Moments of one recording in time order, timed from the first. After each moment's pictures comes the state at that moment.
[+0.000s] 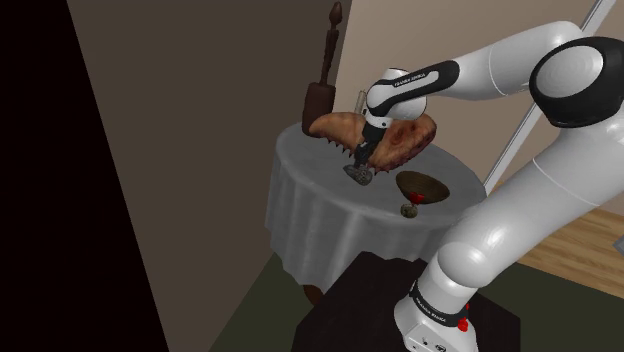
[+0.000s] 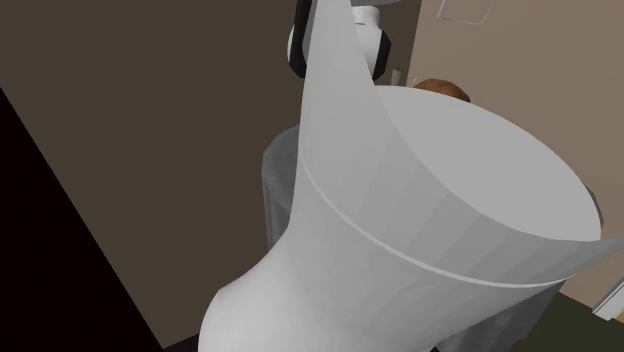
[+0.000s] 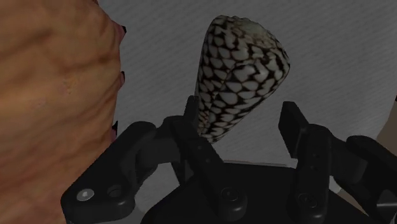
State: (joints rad) arm -0.11 -0.27 -0.45 -2.39 -0.02 2.17 -0.57
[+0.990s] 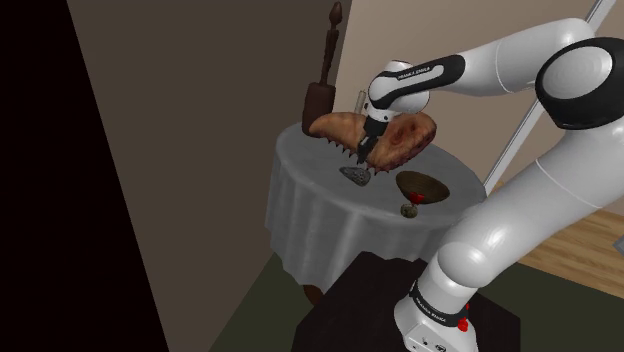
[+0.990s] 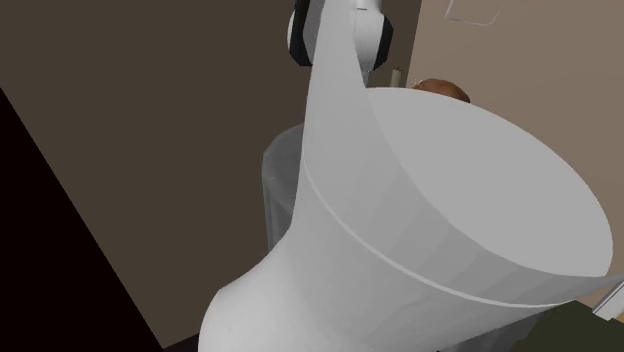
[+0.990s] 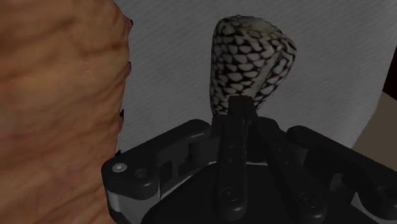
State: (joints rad) arm -0.11 -0.29 -0.45 -2.35 -0.03 2.11 -0.56
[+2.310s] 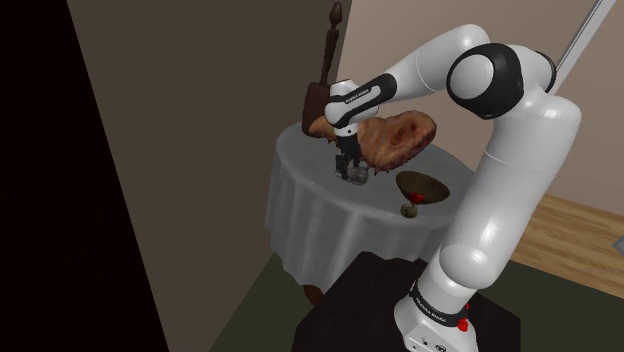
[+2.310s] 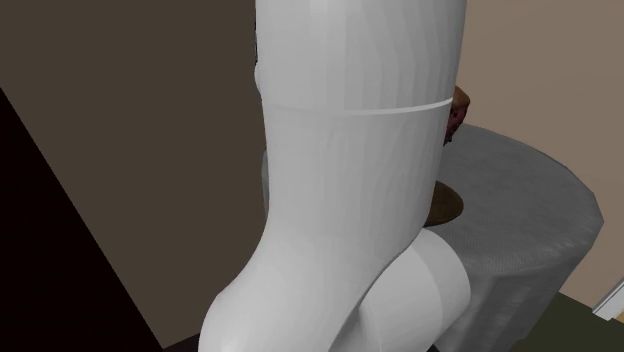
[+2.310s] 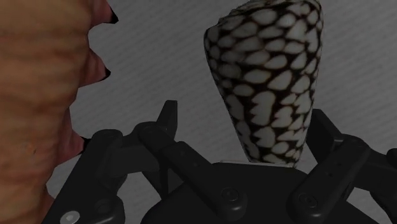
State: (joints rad) arm -0.06 0.09 -0.34 -2.12 -0.19 1.92 -0.33
